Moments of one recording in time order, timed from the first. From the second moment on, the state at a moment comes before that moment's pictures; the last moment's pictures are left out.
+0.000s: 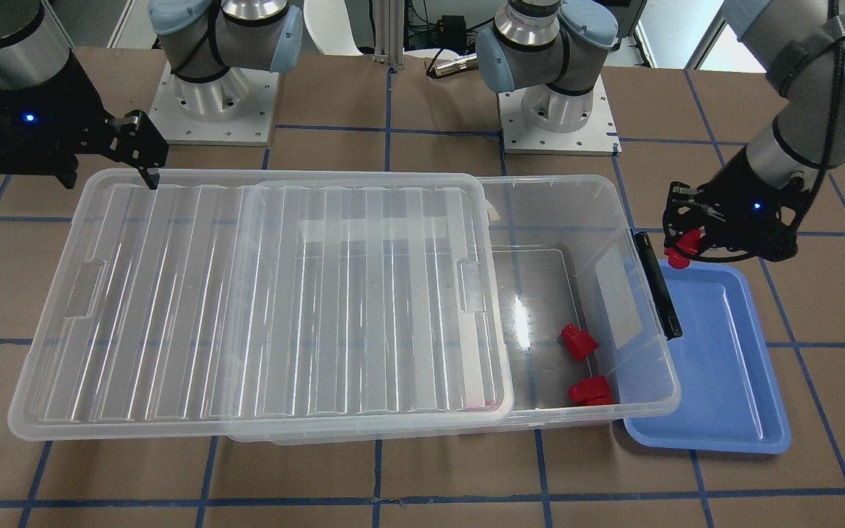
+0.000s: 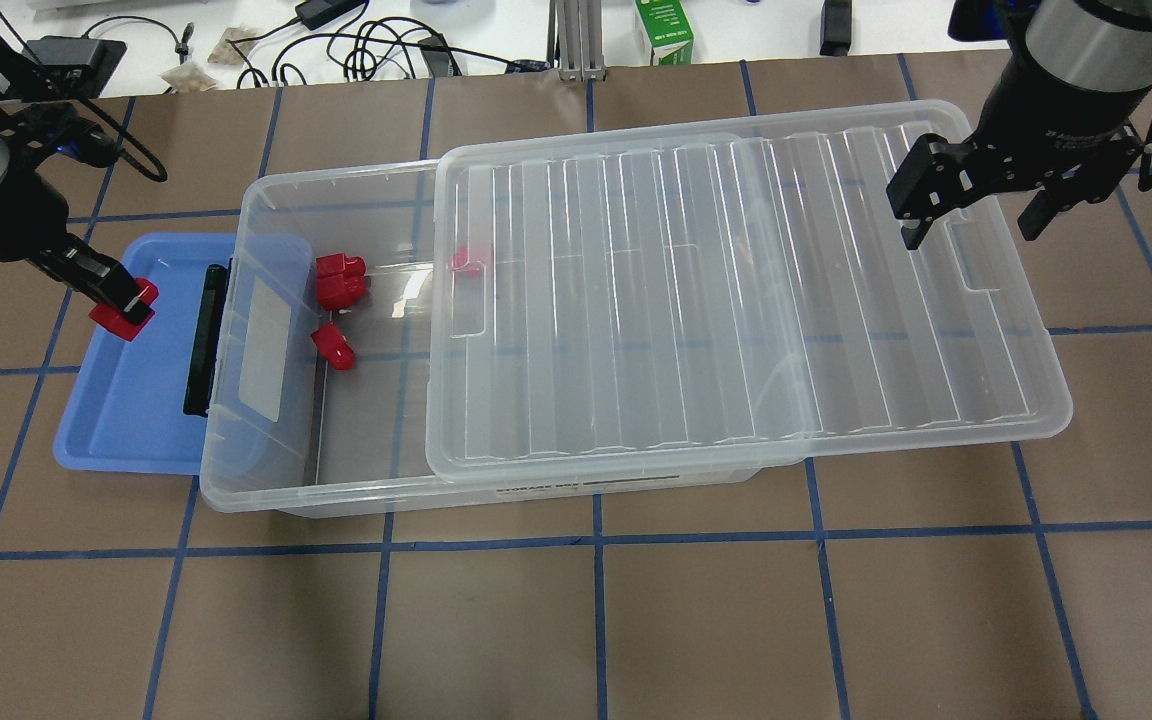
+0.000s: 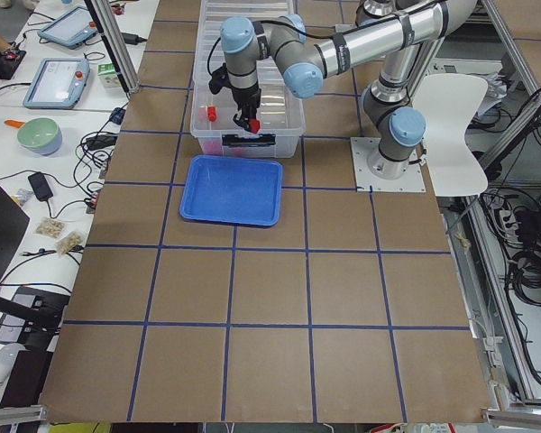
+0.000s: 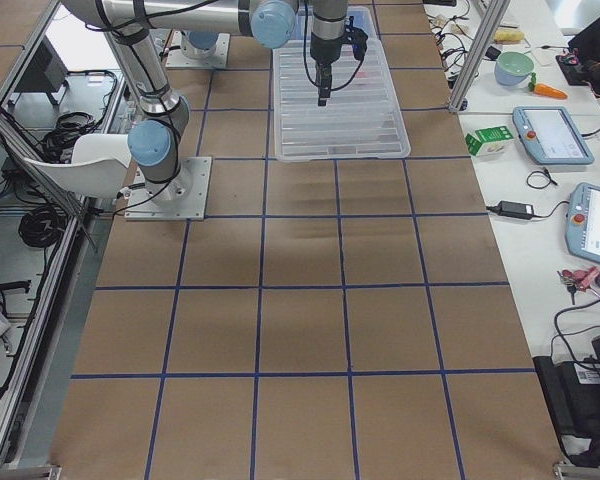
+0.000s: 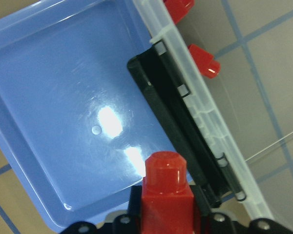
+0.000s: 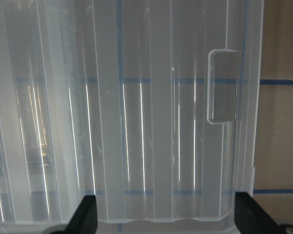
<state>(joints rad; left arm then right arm) -1.29 -1.62 -1.71 -1.45 1.55 0.62 1.45 -1.60 1.59 -1.54 -1.60 -0.14</state>
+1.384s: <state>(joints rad) -1.46 -1.73 -1.94 -1.05 1.53 0.16 1.45 -1.60 1.60 -1.56 -1.61 -0.13</state>
